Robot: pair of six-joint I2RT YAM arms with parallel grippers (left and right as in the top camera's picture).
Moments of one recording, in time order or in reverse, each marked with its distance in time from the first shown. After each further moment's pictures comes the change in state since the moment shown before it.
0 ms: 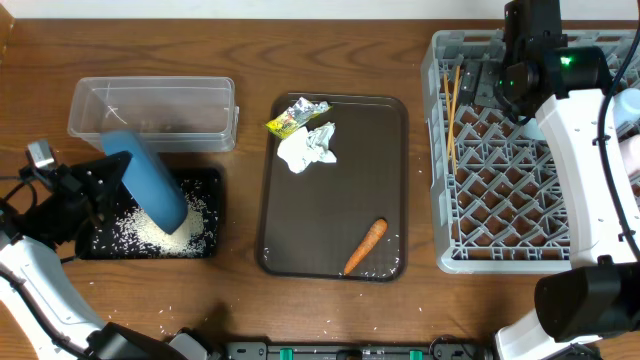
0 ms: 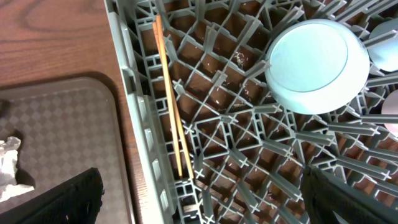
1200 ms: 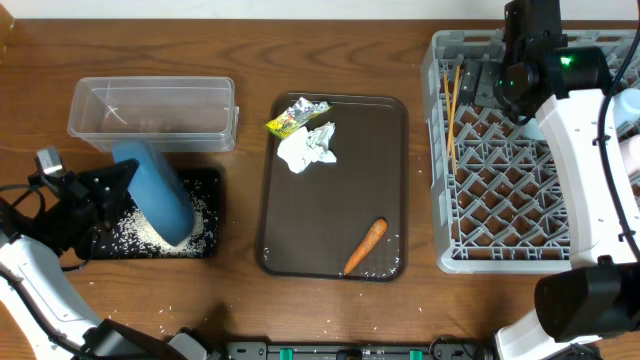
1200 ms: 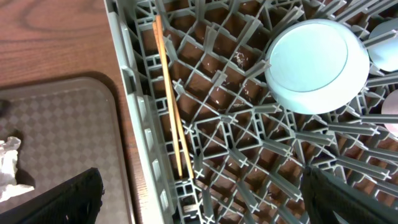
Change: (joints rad) left arm 0.003 0.014 -0.001 -0.153 -0.008 0.137; right arm 0.000 0.000 0.000 0.000 0.000 0.000
